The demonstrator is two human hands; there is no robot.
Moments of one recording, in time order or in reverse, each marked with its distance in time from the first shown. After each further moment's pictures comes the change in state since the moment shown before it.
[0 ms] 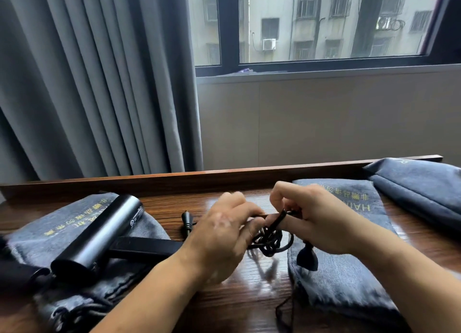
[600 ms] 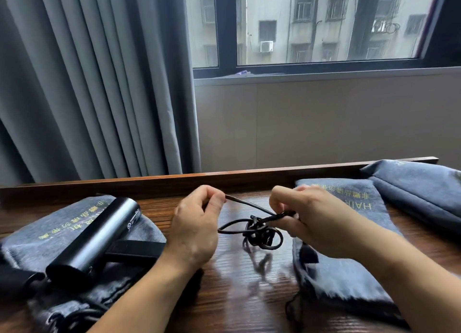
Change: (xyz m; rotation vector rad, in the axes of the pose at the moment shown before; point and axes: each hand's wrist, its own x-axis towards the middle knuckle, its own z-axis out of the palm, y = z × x) left_hand 0.002 0.000 -0.014 -0.287 0.364 -0.513; right_hand 0.001 -0.004 -0.005 -0.324 -0.029 0.011
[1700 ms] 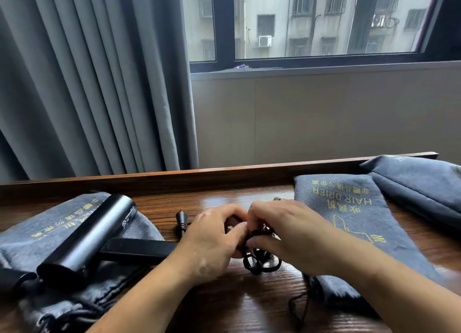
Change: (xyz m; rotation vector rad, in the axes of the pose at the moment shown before) left_hand -0.009 0.010 0.004 -0.017 -0.498 -0.088; right_hand 0.006 -0.020 0.029 0.055 -0.115 0.053
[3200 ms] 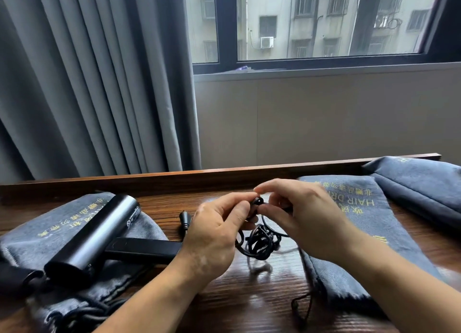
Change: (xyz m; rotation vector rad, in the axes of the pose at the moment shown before) left_hand 0.001 0.002 0.012 -0.453 0.169 0.123; right_hand 0.002 0.012 -0.005 0.121 0.418 -0.014
